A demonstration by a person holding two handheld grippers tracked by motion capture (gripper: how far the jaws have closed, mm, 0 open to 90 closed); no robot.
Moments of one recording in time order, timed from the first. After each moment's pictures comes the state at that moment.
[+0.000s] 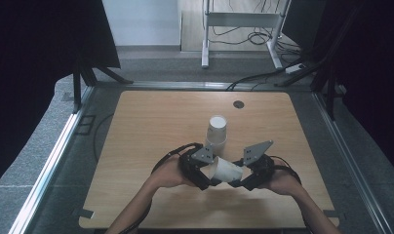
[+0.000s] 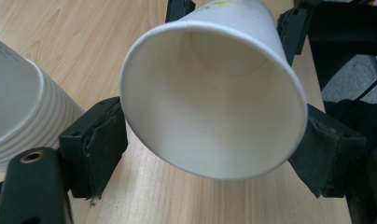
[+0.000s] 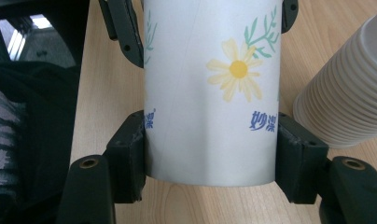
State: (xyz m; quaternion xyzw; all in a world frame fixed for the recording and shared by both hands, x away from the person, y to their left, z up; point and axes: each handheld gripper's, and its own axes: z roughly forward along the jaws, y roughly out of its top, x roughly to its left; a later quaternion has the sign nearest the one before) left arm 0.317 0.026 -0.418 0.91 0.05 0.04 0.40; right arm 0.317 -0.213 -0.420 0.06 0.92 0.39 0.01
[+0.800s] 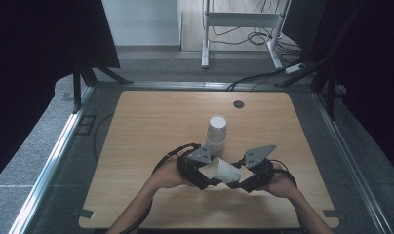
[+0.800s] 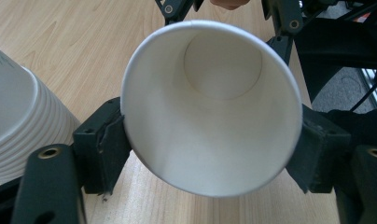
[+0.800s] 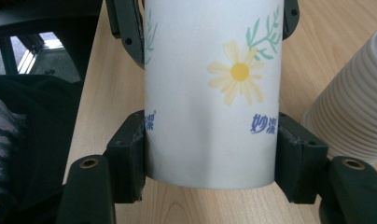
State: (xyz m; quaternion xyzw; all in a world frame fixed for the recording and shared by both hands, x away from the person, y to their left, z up) left arm 0.316 0.030 -0.421 0.90 0.05 0.03 0.43; right arm 0.317 -0.216 -0.437 0.05 0.90 0.43 0.01
